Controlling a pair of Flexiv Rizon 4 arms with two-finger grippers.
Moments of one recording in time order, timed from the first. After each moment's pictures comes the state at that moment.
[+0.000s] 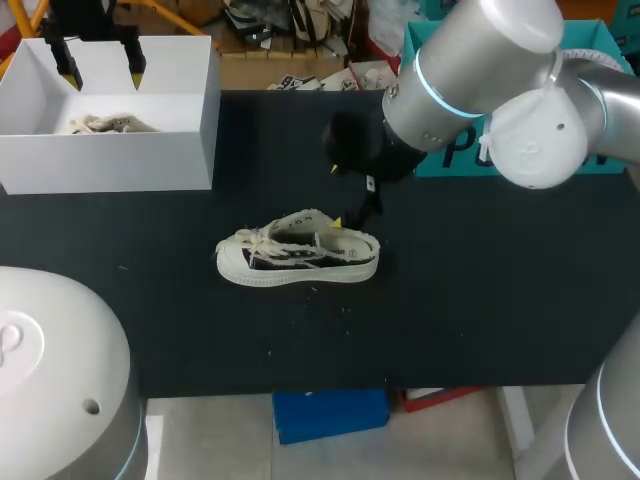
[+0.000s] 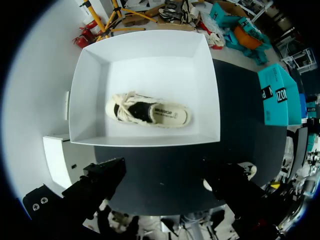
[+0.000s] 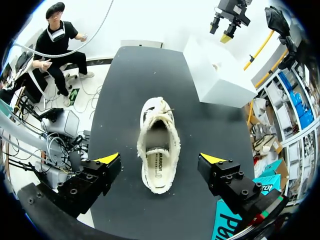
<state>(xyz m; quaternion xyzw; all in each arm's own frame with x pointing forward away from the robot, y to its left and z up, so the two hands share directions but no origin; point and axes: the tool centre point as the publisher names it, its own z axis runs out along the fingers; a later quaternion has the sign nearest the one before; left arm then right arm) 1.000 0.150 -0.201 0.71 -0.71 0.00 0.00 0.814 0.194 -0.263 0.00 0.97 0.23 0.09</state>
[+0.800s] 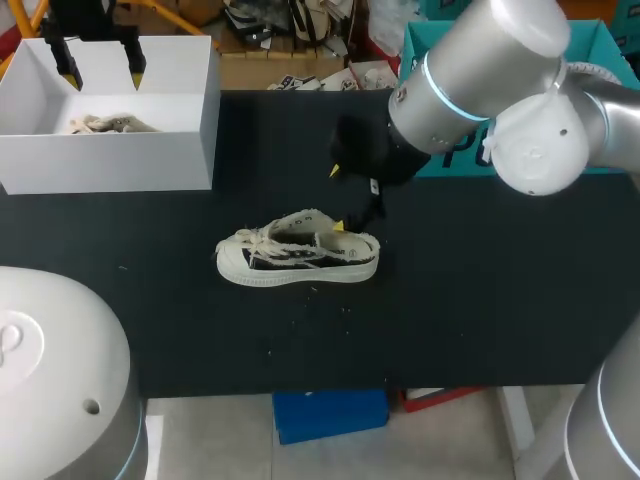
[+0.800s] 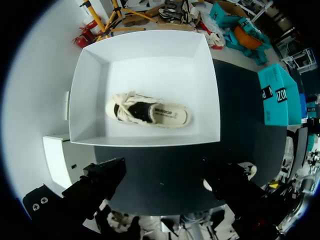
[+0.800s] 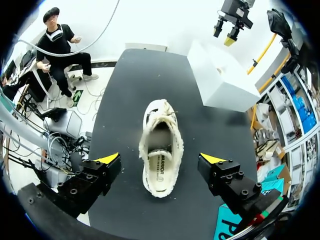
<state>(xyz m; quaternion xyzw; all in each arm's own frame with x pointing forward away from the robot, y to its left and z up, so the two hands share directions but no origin) 1.000 0.151 -0.201 0.71 -0.71 0.00 0.00 0.813 0.193 -0.272 -0.02 0.97 0.25 0.07</state>
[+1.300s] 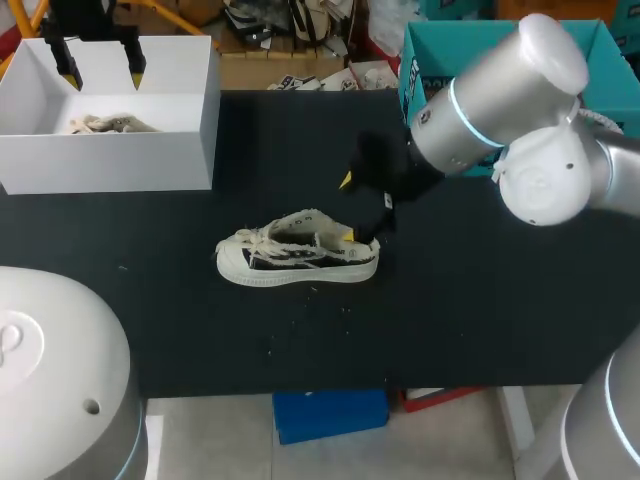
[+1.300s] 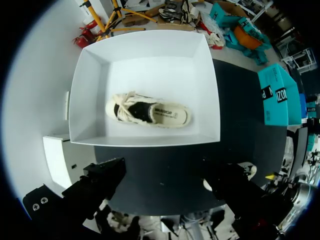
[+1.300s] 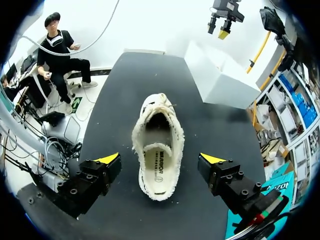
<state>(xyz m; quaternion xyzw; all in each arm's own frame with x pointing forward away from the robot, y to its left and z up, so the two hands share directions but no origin) 1.000 0.151 -0.201 0.71 -0.71 0.00 0.00 0.824 0.181 -0.311 -0.01 0.95 0.30 0.07</state>
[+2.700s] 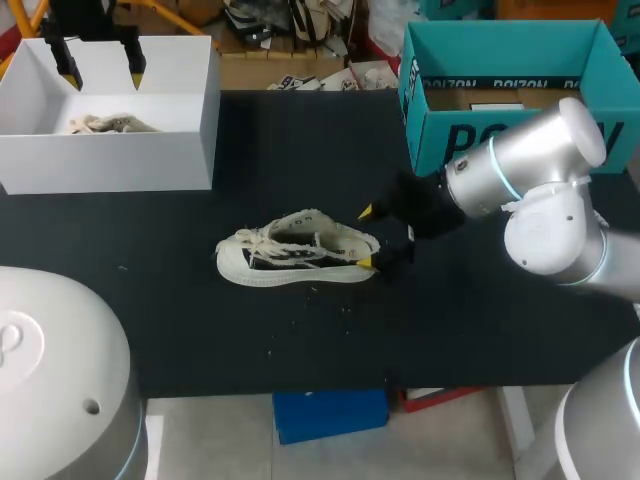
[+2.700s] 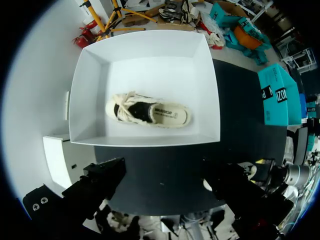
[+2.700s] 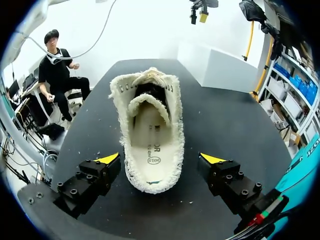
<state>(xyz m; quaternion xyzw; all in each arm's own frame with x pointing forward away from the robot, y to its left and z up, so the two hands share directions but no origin) 1.000 0.151 -0.201 0.71 -0.71 0.00 0.00 0.843 0.152 -0.406 0.04 0.92 0.39 0.03</state>
